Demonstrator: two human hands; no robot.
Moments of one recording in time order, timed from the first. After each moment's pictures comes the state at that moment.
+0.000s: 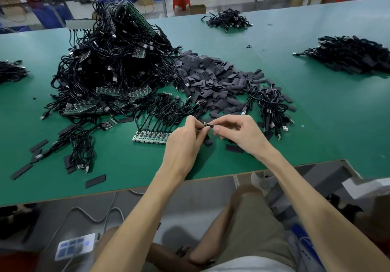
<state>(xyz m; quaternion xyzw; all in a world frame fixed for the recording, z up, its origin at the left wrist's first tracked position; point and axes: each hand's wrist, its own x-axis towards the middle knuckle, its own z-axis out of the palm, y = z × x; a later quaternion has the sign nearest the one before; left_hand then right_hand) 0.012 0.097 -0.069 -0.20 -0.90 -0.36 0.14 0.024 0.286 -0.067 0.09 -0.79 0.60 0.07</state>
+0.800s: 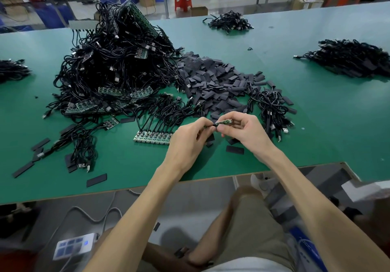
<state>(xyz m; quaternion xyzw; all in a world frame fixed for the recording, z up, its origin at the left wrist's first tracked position) 0.003 0.097 -0.066 -0.28 -0.87 -0.40 0.11 0.022 0.291 -0.068 0.08 -0.74 0.66 0.06</state>
